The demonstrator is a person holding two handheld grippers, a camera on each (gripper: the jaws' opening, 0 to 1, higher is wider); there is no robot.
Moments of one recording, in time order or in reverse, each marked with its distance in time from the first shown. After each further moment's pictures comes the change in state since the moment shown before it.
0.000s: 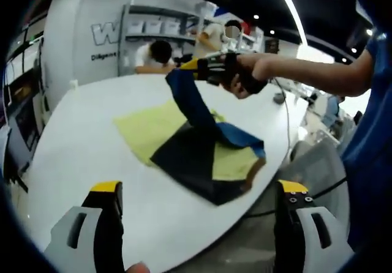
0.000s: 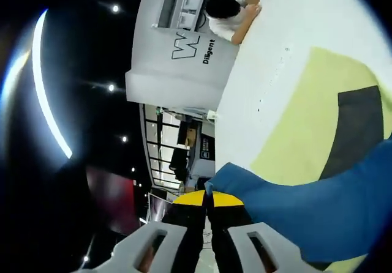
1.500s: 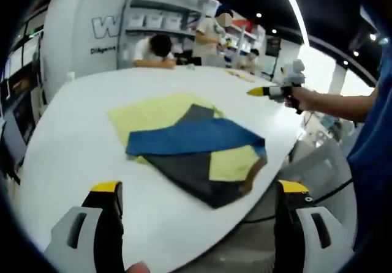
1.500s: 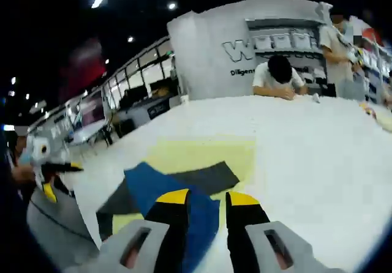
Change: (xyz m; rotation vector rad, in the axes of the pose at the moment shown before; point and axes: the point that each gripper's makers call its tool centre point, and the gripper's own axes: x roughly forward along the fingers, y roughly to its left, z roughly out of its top) left arm 0.030 -0.011 -0.008 -0.031 0.042 -0.016; right arm -0.214 -0.126 0.044 -1.348 0.226 -0.413
